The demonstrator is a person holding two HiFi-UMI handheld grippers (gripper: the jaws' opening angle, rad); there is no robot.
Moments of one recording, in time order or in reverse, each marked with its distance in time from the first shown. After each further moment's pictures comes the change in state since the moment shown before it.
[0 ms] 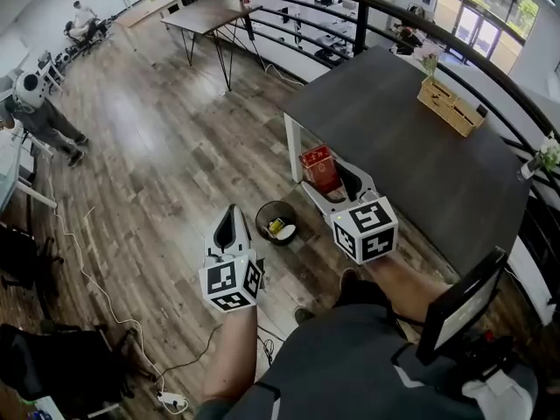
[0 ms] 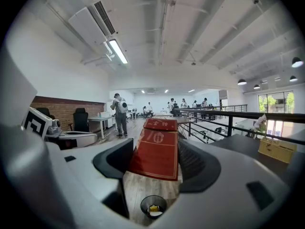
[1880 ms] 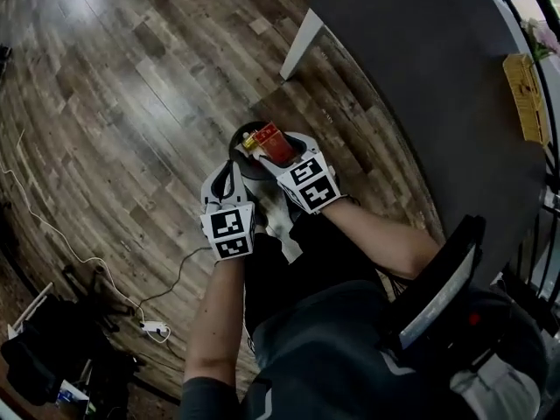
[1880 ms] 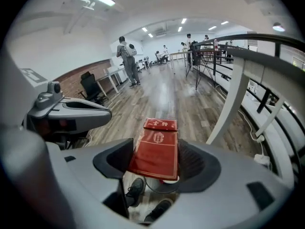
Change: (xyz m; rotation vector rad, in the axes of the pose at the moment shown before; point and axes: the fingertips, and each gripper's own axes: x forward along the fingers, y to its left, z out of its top) left arm 0.238 0.137 -0.351 0.027 0.601 -0.014; right arm 0.334 0.000 -0.397 0.058 0.696 0.276
